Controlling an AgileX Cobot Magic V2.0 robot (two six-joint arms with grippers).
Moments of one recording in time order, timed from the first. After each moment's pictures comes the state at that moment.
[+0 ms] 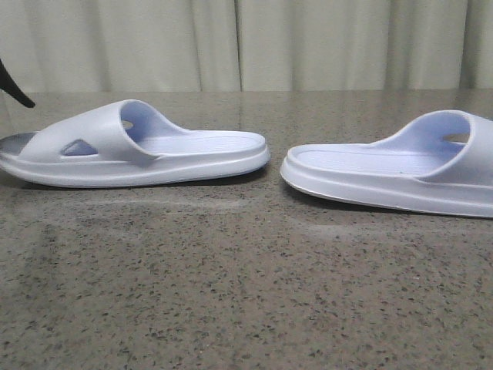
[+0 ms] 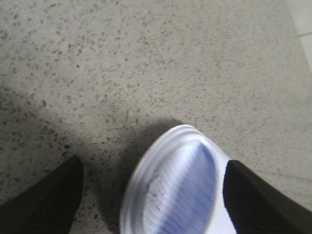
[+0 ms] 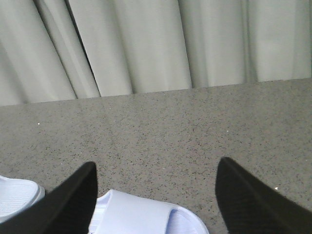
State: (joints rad) left arm -0.15 1.29 -0.69 -0.85 0.30 -0.18; right arm 0.04 0.35 -0.55 0.18 0.41 -0.05
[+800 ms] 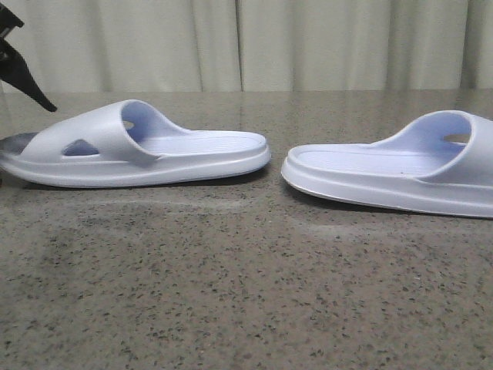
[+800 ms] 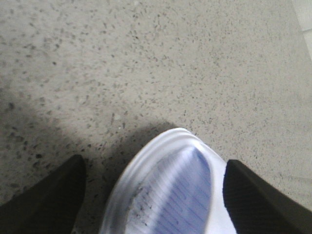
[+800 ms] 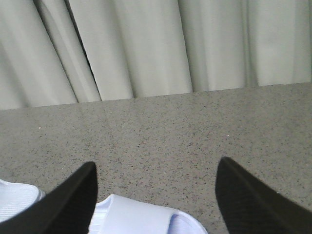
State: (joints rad) left arm -0.22 1.36 -0.71 -0.88 0.25 -0.18; right arm 0.04 0.35 -0.55 0.18 0.39 -0.05
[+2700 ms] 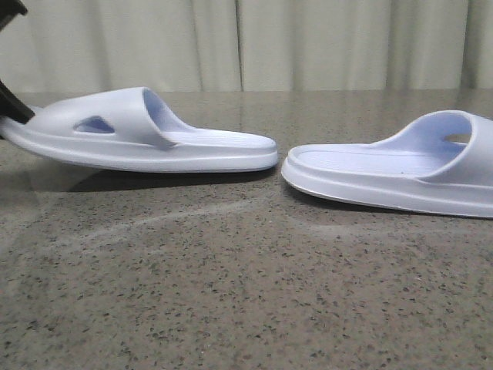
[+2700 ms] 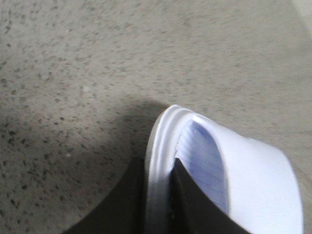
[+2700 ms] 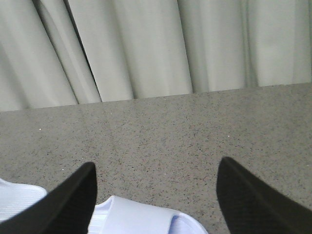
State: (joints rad) left arm -0.23 1.25 -0.70 -0.86 0.31 -0.02; right arm 0.04 0.35 -0.55 0.18 0.39 -0.05
